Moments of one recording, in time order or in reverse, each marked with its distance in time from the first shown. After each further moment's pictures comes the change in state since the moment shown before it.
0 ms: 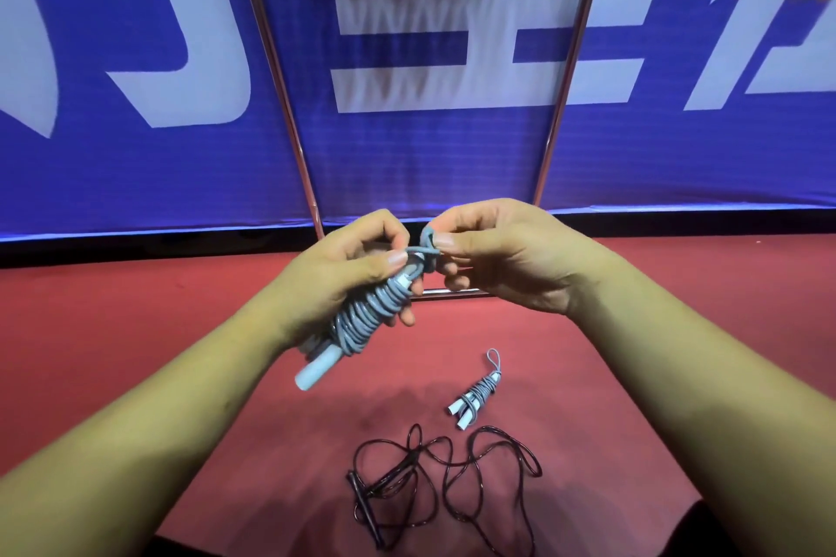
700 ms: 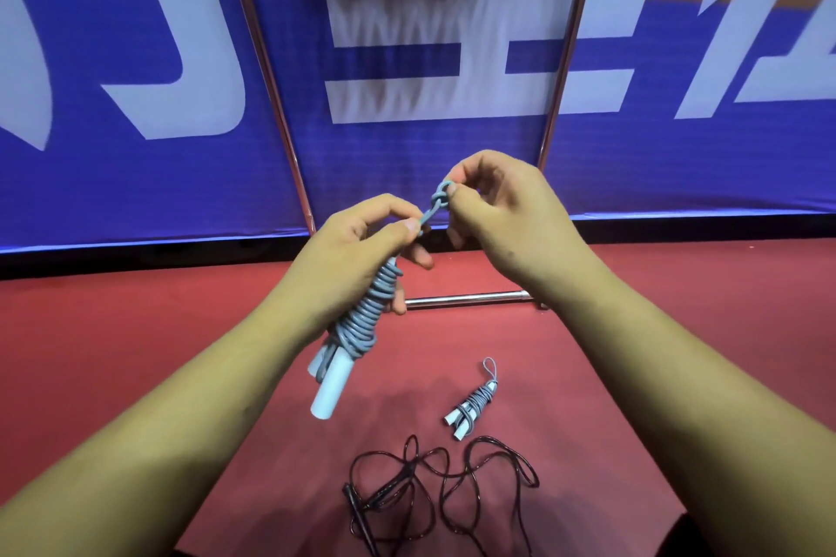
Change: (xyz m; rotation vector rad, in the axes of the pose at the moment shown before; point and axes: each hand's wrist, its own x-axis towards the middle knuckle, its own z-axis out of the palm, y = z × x) left_hand 0.022 0.020 0.019 0.191 0.241 0.024; right_hand 0.005 -0.023 0.008 -0.556 0.538 -0.321
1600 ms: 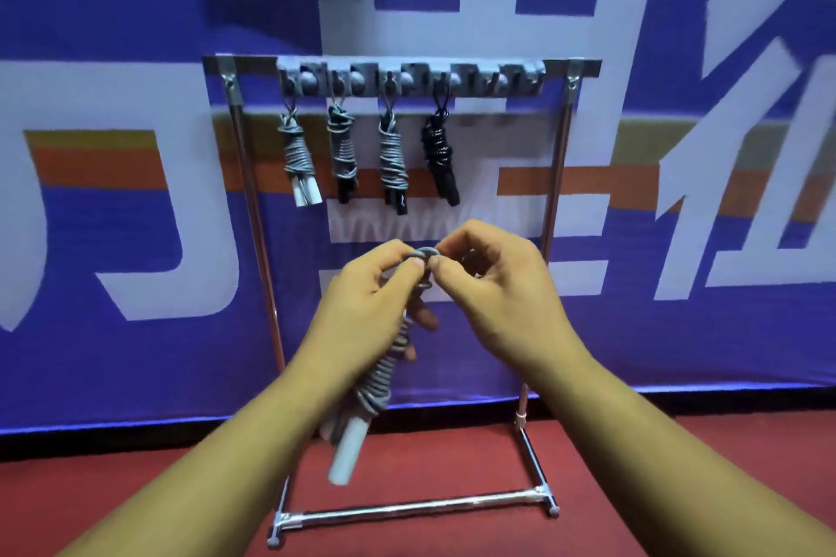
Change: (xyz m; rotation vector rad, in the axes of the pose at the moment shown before) left_hand 0.142 0.126 -0.025 0.122 0.217 0.320; right_hand 0.145 -0.085 -0.045 -0.110 0.187 -0.348
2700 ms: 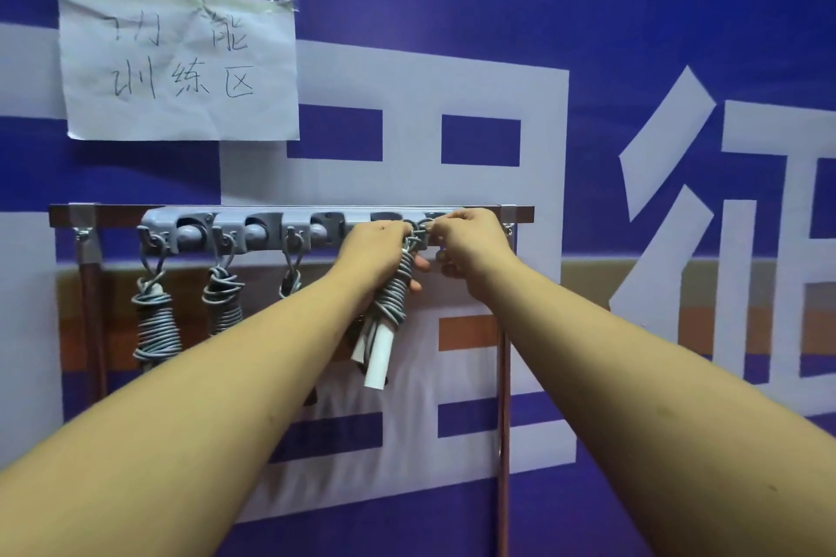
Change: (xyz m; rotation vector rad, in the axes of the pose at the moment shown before) left_hand 0.306 0.050 0.070 -0.186 0.000 -0.057; right_hand 0.291 0.078 -0.080 0.145 0.267 0.333
